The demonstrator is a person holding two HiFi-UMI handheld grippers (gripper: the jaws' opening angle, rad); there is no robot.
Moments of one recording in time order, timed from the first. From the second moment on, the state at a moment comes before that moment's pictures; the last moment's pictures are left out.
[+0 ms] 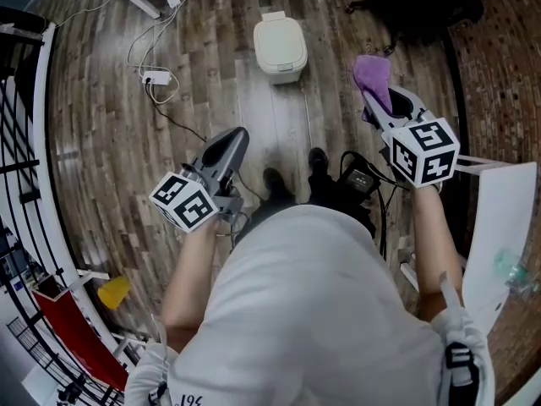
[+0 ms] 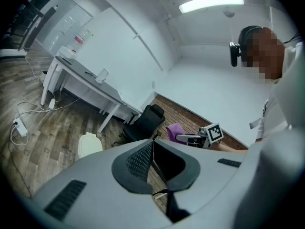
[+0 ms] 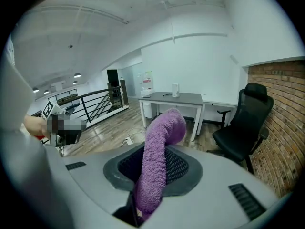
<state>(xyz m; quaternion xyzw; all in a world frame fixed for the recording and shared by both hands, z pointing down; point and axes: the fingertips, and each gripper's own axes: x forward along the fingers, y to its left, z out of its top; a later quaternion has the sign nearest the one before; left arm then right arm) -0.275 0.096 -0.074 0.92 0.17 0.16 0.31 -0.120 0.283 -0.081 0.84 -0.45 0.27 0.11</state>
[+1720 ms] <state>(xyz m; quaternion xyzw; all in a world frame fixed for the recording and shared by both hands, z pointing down) -0.270 0.189 -0.146 0.92 0.24 0.15 0.27 -0.168 0.328 -0.153 0.85 -0.48 0.22 0.10</state>
